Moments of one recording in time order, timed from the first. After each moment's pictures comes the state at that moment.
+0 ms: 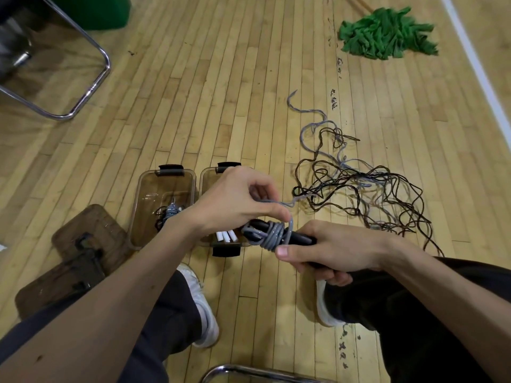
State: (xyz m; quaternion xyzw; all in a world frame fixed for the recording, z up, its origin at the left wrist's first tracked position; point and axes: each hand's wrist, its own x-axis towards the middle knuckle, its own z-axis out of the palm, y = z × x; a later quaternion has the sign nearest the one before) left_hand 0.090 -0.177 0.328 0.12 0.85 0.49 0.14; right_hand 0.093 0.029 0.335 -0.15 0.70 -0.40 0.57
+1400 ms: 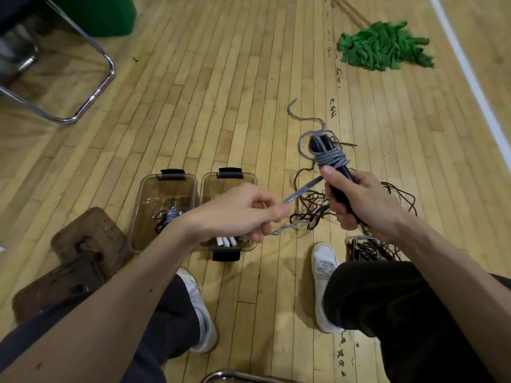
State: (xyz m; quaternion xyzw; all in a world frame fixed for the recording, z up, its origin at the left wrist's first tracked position) left_hand 0.096 -0.177 0.338 0.02 0.80 0.50 0.32; right_hand 0.056 0.055 0.334 -0.01 0.74 -0.61 0.28
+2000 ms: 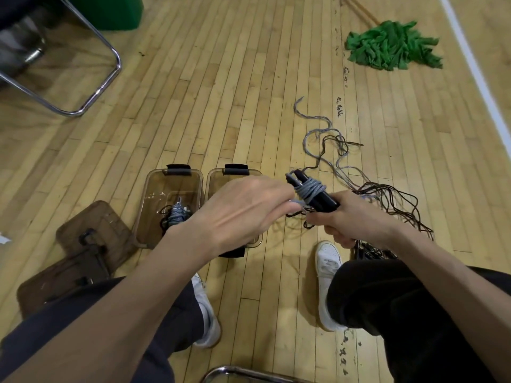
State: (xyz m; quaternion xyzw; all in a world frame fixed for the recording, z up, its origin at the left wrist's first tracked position) left_hand 0.113 -0.183 0.338 0.28 0.94 0.21 -0.04; right_hand 0.063 0.038 0.312 -0.02 0.80 -0.44 0.41
